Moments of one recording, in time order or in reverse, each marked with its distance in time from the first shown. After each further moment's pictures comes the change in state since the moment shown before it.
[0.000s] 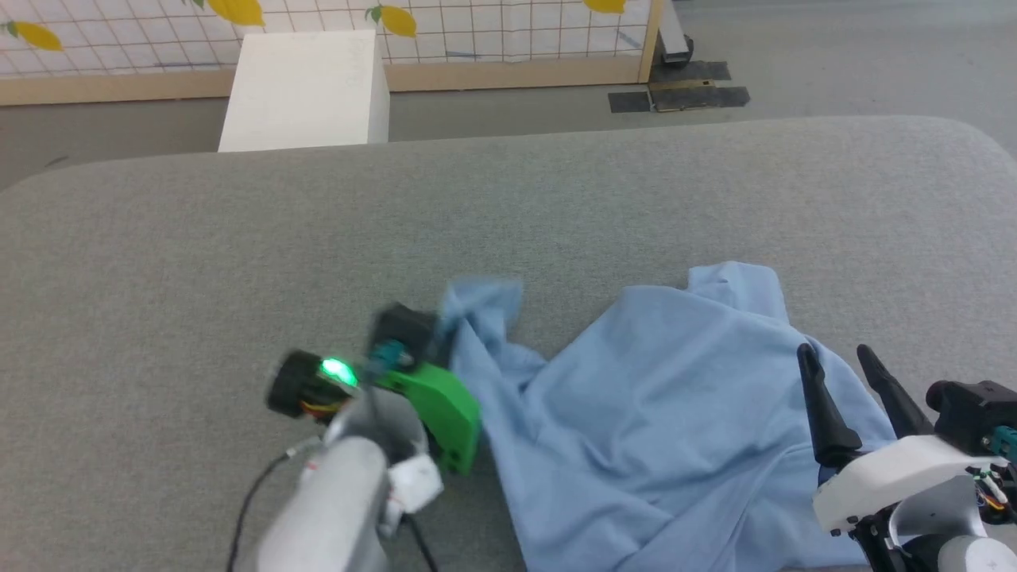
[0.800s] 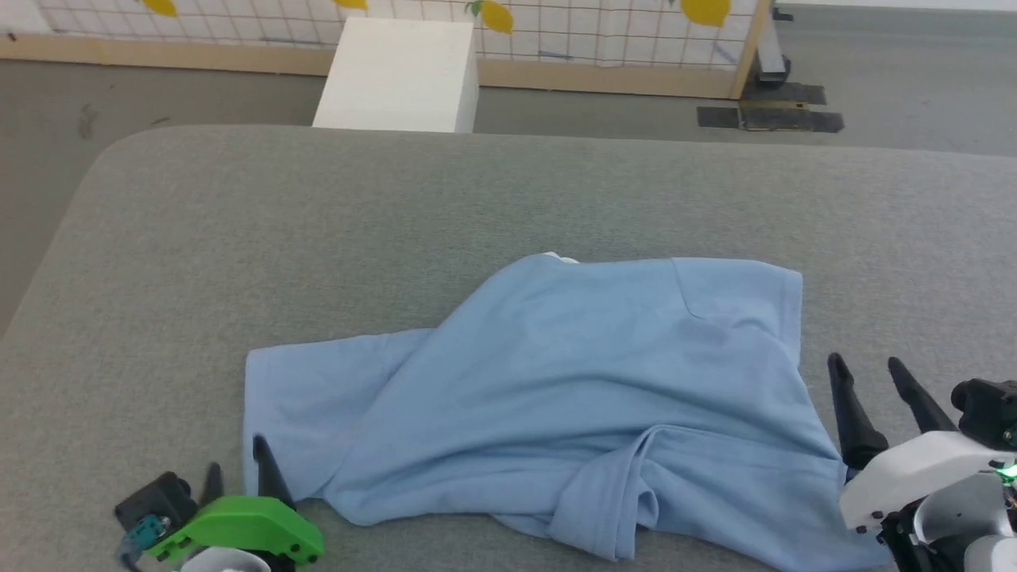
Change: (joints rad) left arm 0.333 -0.040 0.433 0.021 -0.377 0.192 -0.232; right arm -0.007 0.001 -0.073 0.025 -0.022 0.000 0.063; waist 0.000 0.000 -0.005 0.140
